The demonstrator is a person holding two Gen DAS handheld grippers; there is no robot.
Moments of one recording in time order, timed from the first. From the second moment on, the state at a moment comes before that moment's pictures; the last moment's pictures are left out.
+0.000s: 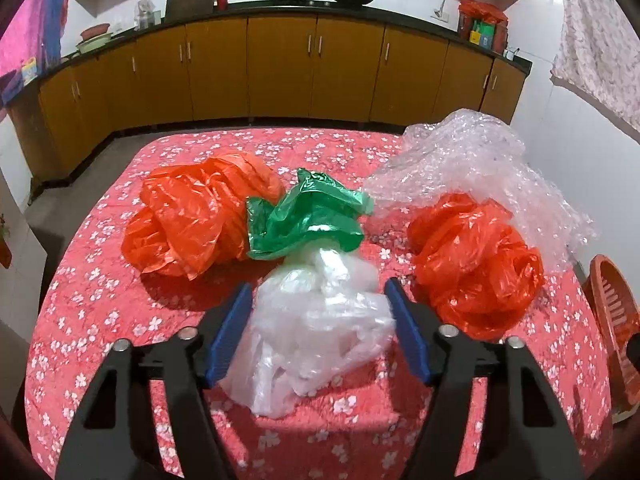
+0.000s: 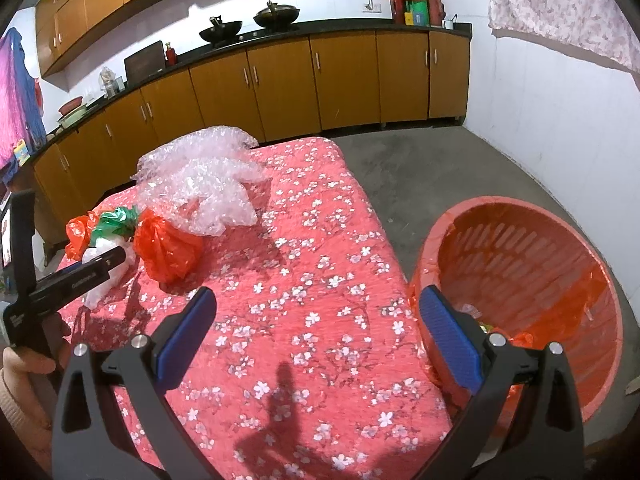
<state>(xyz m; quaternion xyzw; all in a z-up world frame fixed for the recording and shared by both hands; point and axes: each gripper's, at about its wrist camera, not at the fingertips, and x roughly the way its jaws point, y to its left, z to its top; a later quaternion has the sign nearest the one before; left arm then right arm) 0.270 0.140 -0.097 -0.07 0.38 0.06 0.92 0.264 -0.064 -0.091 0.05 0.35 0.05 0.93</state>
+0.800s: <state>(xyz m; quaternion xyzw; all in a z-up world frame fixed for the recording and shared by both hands) 0.209 0.153 -0.093 -0.06 0.36 0.04 0.93 0.322 -0.021 -0.067 0.08 0.32 0.10 0.94</state>
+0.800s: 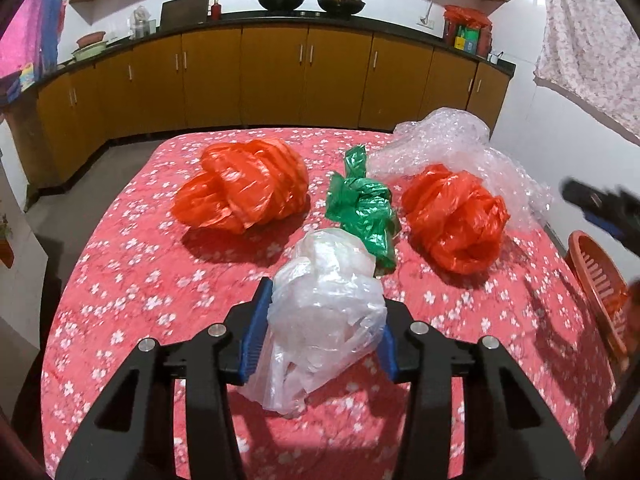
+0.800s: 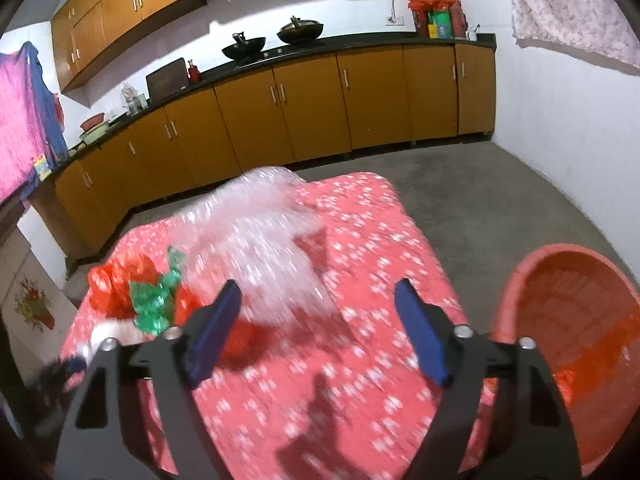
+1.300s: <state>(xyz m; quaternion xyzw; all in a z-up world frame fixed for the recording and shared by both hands) 0.200 0.153 -0.089 -0.07 0.35 0.04 0.93 0.352 0.000 -0.109 0.06 0.39 0.14 0.91</state>
